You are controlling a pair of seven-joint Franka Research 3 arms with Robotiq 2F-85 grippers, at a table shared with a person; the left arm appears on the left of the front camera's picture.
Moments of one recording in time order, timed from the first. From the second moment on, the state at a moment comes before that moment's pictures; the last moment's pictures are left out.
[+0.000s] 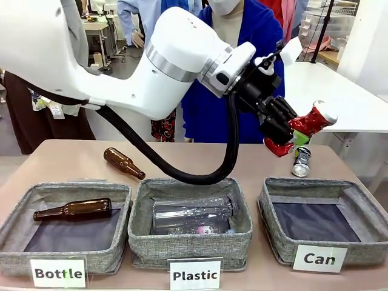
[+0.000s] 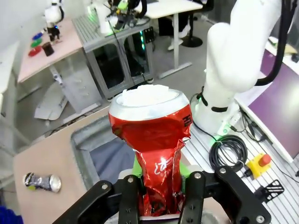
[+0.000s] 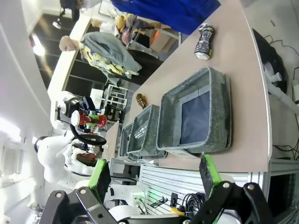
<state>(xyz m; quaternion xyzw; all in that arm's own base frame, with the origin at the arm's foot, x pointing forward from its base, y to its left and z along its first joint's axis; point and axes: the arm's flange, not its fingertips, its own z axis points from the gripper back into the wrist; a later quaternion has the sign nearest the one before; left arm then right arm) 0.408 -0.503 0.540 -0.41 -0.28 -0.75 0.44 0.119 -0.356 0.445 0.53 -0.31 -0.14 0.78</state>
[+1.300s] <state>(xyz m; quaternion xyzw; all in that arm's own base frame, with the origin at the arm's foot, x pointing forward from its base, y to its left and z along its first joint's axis) 0.445 -0.646 0.427 -0.29 -0.22 -0.77 0.52 0.117 -0.356 0.447 0.53 -0.32 -0.14 0.78</state>
